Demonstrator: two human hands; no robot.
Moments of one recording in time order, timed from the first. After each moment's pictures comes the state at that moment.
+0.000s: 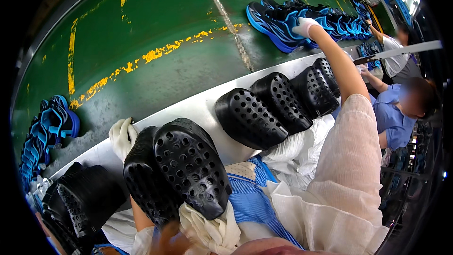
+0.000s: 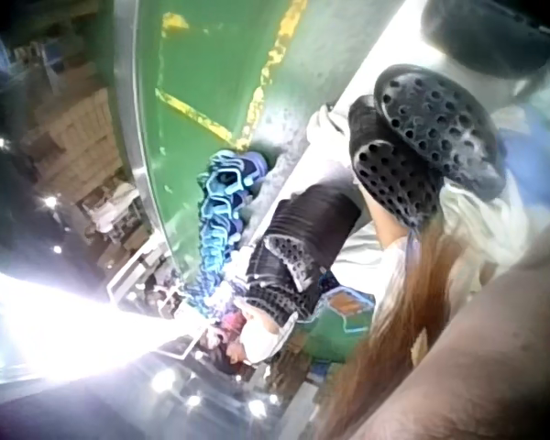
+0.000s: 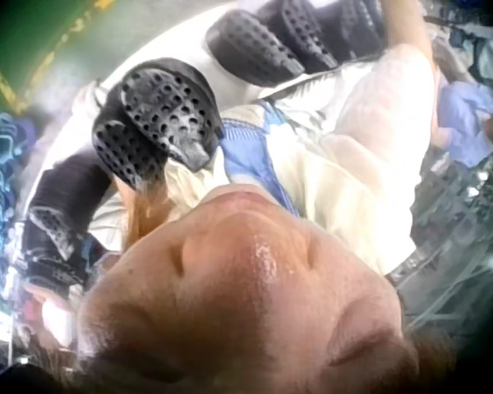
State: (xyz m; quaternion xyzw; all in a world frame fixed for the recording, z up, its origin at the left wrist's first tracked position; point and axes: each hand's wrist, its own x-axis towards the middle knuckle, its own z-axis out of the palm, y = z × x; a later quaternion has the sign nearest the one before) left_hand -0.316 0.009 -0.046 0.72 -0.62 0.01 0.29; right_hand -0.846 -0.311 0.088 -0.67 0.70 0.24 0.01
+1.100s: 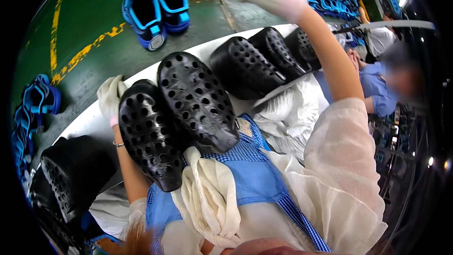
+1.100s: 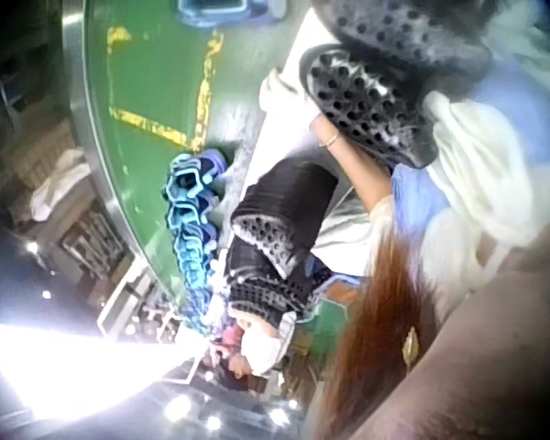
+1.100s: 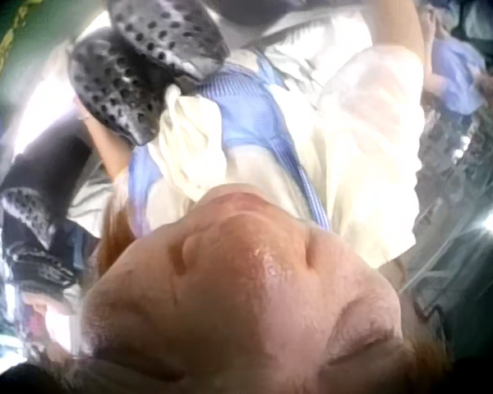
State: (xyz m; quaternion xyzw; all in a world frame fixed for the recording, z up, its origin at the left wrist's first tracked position) left_hand -0.326 0.003 -0.058 0.71 -0.64 0.01 0.30; right_hand -0.658 -0.165 0.174 -0.88 0.44 -0.08 0.16
